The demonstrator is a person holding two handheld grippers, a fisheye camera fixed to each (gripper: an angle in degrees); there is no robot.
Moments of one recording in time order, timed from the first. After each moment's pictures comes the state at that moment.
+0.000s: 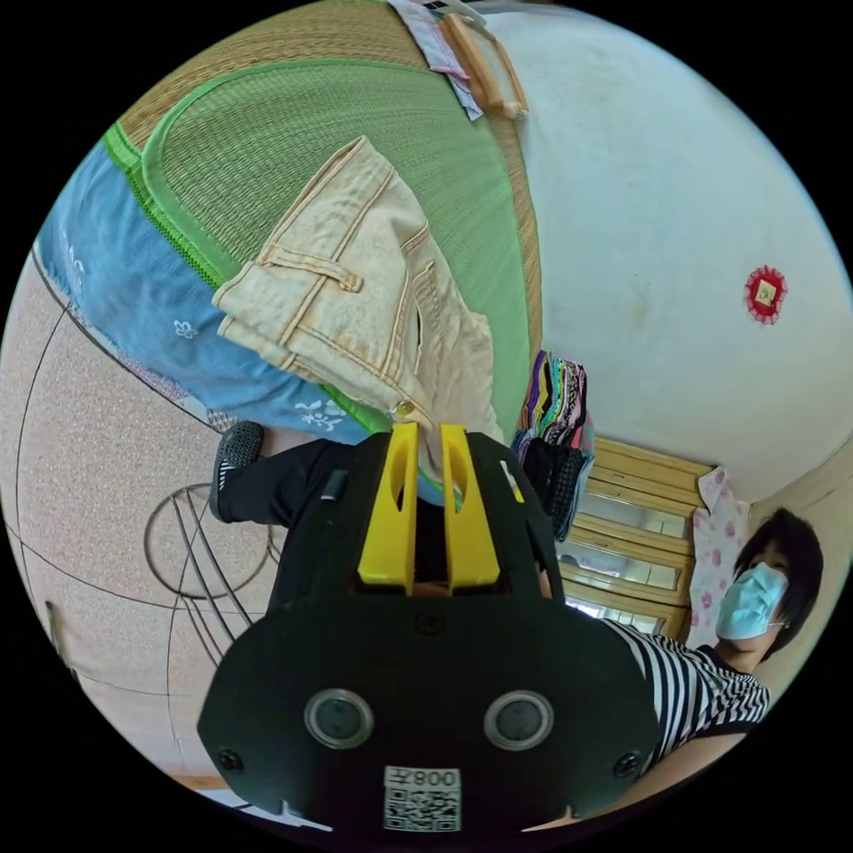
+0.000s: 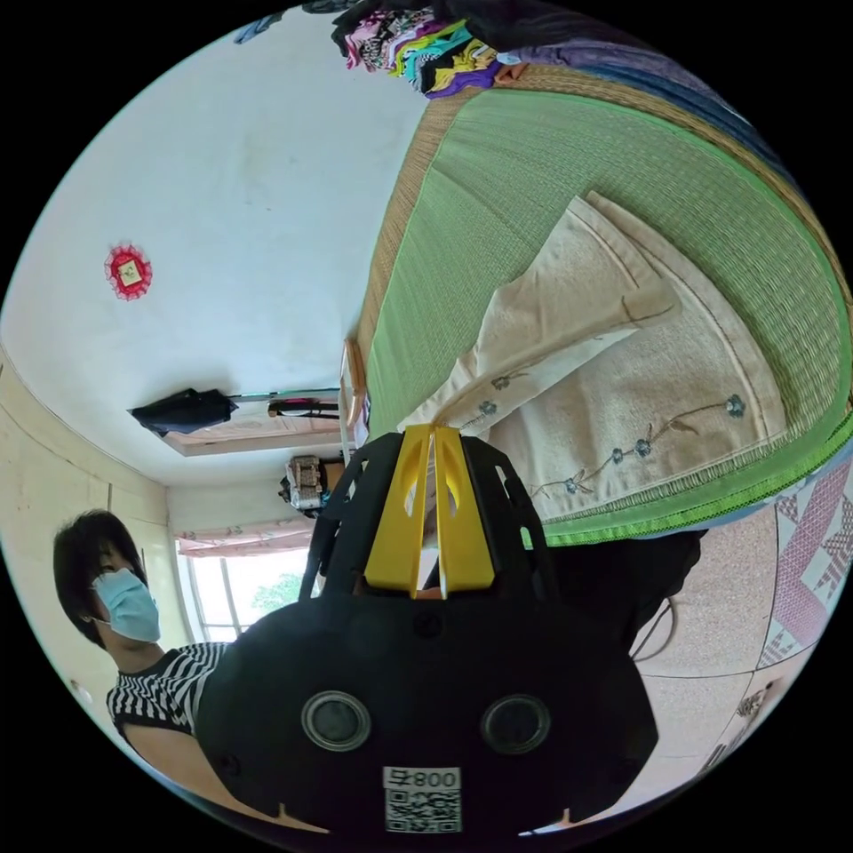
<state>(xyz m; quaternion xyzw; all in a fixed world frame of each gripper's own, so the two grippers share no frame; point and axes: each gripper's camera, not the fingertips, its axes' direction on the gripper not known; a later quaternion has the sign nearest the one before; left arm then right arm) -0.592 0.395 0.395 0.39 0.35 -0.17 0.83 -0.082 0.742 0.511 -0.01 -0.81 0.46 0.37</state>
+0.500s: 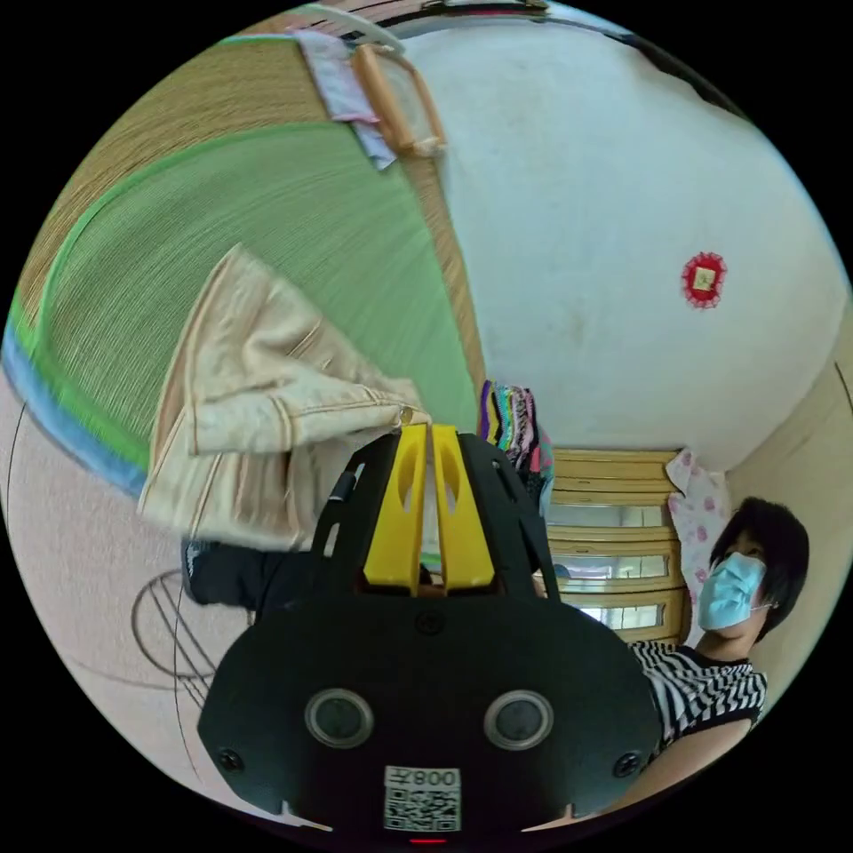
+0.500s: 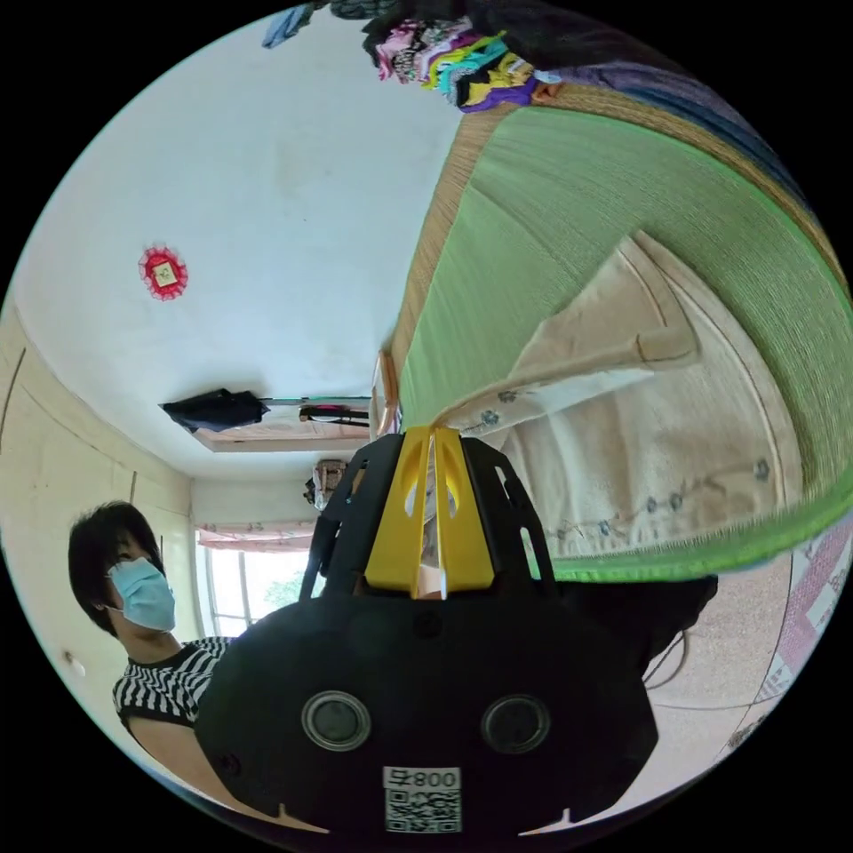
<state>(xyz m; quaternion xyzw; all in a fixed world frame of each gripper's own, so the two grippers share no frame) -0.551 0.306 0.287 0.49 0.36 -0.08 0.79 -0.053 0.657 0.484 0.06 -0.82 0.45 0.34</state>
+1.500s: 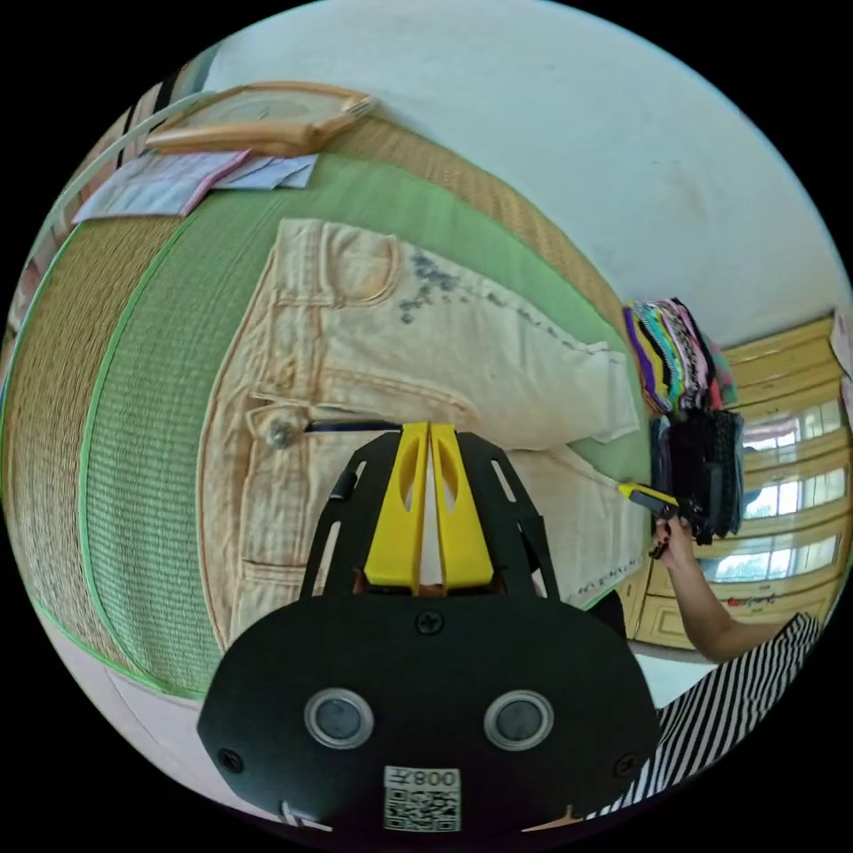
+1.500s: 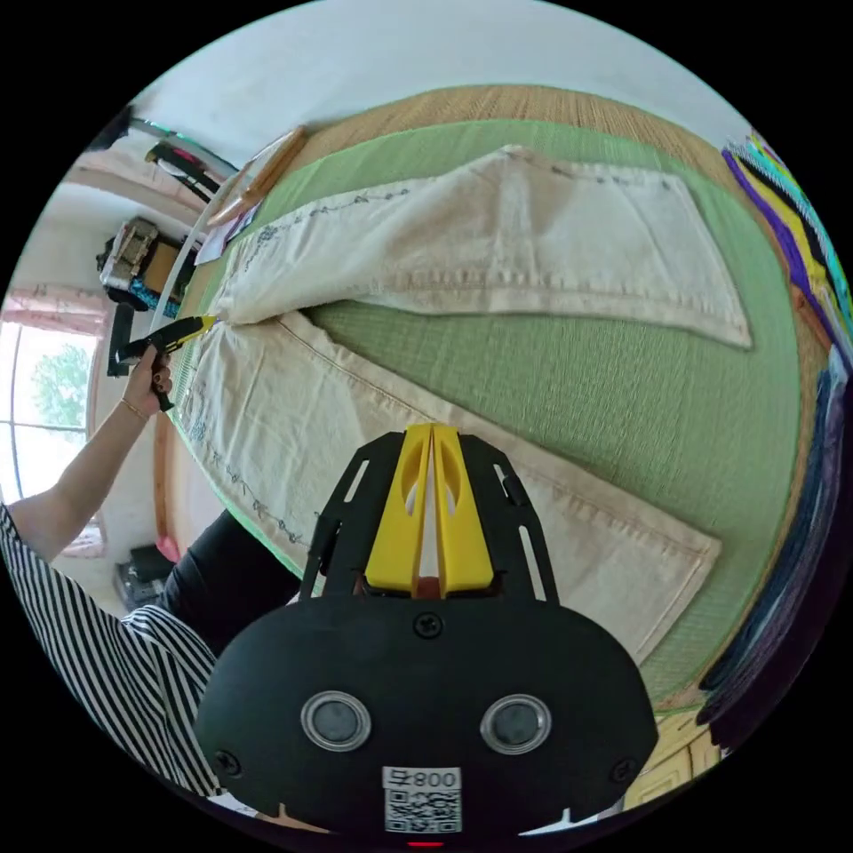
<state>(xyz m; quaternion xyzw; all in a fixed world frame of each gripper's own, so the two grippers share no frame) -0.404 0.036 0.214 0.43 0.02 -0.03 0.90 -0.146 0.304 0.256 0.02 -0.64 0.13 0.75</state>
